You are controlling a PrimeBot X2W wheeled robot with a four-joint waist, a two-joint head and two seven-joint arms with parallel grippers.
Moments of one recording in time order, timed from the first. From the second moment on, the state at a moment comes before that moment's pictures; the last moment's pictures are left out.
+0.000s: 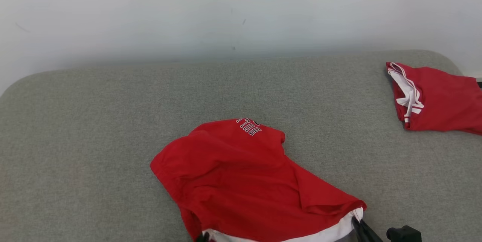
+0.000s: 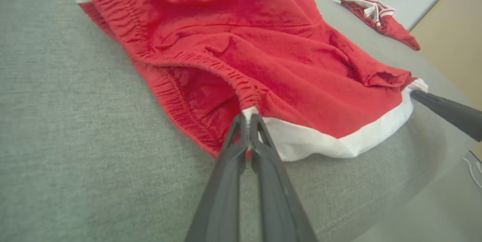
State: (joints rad) left arm -0.02 0.07 -0.38 0.45 -0.32 -0.13 -0.26; right arm -0.09 -0.21 0.28 0.62 0.31 0.13 -0.26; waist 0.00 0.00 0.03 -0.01
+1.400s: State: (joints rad) left arm -1.84 0.40 -0.59 0.68 -0.82 -0.13 -0.08; right arm -1.72 -0.26 0.25 0.74 0.49 0.13 0.05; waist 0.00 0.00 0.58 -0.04
